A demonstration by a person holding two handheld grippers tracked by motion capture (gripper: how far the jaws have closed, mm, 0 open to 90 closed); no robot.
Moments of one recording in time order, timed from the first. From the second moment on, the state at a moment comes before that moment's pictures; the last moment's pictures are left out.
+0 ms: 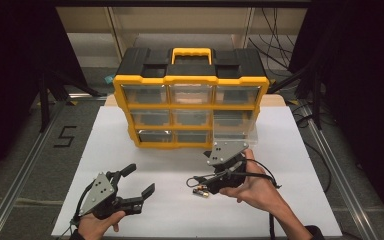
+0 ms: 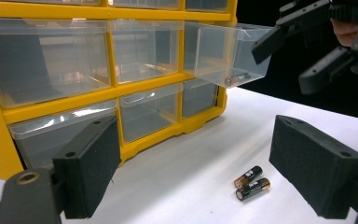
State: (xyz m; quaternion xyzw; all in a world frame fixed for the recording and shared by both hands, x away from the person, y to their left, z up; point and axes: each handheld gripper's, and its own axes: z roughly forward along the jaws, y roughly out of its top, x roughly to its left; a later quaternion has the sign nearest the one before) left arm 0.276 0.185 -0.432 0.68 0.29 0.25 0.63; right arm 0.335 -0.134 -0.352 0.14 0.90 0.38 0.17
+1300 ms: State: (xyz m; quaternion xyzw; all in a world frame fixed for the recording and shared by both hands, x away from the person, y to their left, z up) left arm 0.276 0.186 -0.431 0.68 0.29 0.25 0.63; right arm 0.344 -0.107 -0.452 0.14 0.96 0.23 0.06
